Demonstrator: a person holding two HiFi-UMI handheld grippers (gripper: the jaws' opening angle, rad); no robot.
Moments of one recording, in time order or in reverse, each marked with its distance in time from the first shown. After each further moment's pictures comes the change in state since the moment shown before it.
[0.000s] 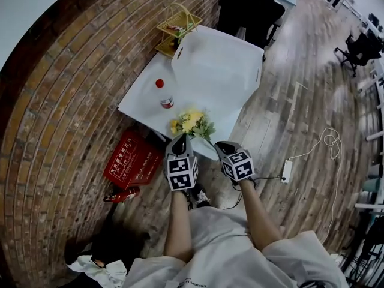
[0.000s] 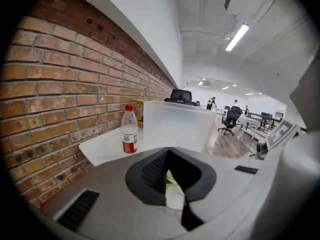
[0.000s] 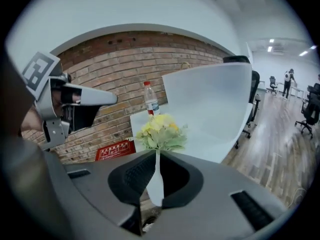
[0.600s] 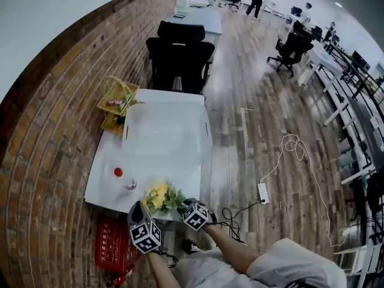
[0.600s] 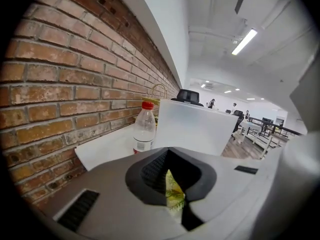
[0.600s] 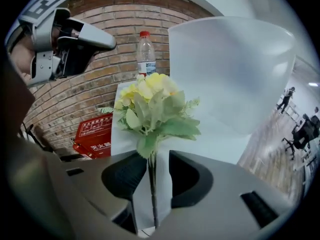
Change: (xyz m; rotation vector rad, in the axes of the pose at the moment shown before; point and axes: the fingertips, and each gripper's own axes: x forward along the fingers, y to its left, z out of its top) left arm 0.058 0.094 0.001 -0.067 0.018 0.018; right arm 0.114 -0.006 -0.049 -0.141 0.283 -0.096
